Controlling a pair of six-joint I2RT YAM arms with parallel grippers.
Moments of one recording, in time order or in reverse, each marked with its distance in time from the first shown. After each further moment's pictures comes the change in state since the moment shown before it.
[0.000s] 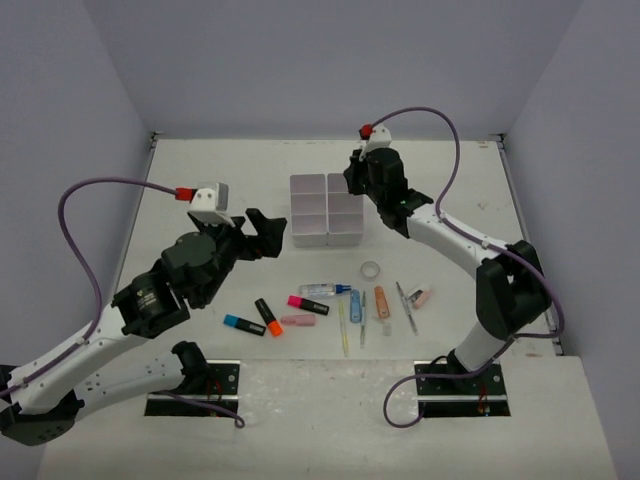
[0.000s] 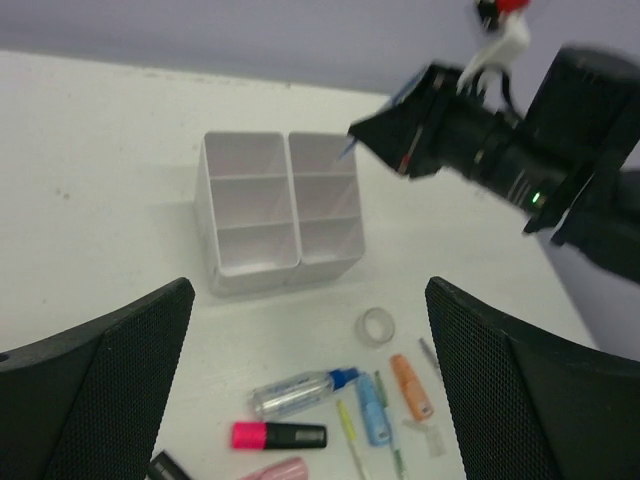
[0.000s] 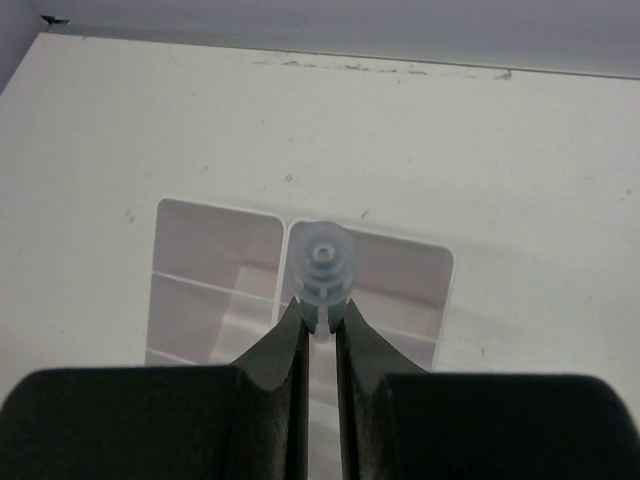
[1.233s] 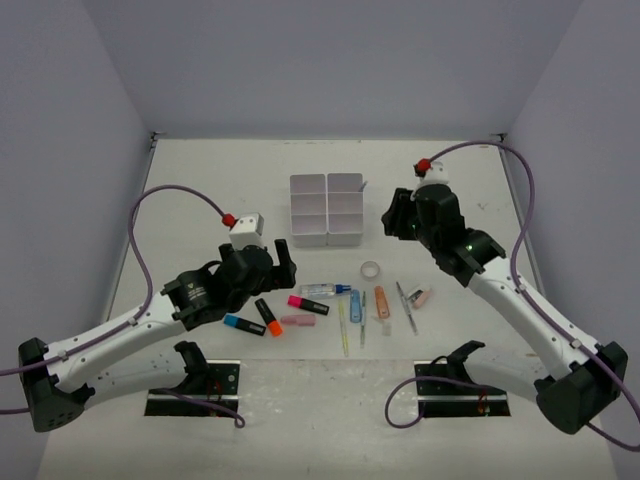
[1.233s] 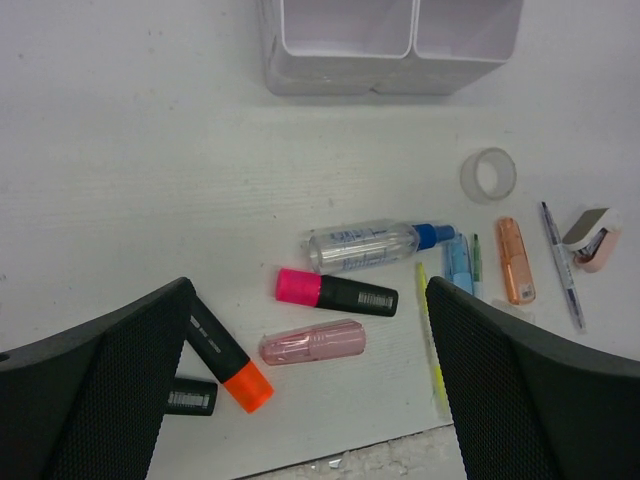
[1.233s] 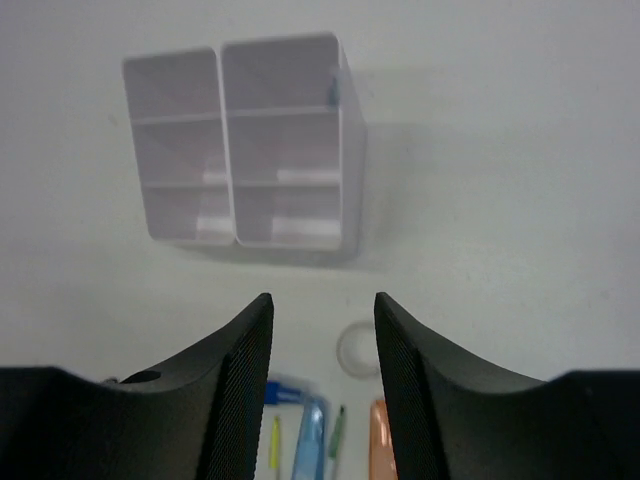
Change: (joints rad) left arm -0.001 0.129 -0.193 -0.241 0.073 -0.316; right arm 0.002 -0.520 -0.177 -0.538 0.068 0.184
